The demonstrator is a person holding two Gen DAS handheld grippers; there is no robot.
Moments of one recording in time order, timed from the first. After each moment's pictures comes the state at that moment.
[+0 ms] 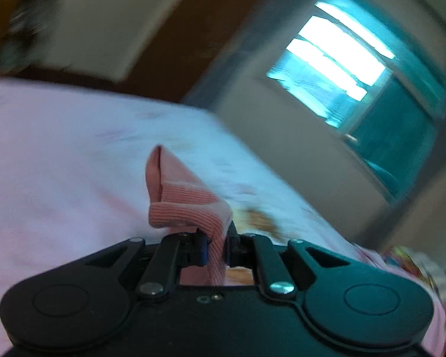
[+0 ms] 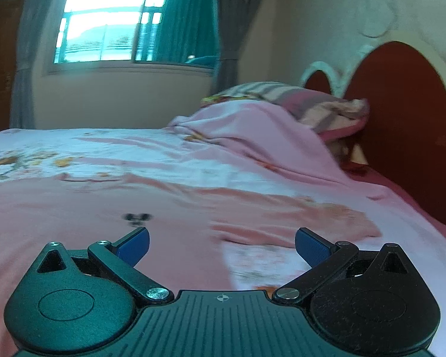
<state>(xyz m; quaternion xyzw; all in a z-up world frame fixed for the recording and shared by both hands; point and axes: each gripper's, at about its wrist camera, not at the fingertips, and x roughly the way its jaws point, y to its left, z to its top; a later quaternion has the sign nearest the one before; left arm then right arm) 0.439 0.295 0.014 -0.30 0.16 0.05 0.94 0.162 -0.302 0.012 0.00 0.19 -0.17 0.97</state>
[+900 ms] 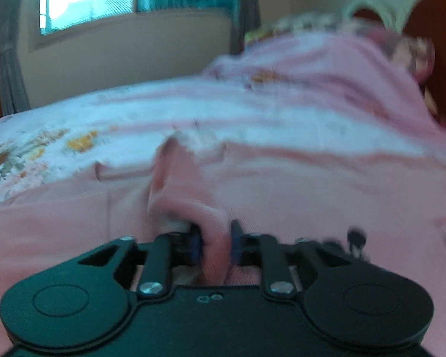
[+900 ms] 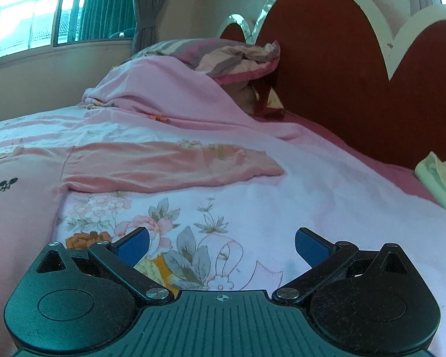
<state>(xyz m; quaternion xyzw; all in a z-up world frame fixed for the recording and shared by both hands) 0.475 -0.193 -0.077 0.09 0.29 -0.18 0.94 0.107 -0.448 -0.048 0.06 0.24 -0.29 0.93</state>
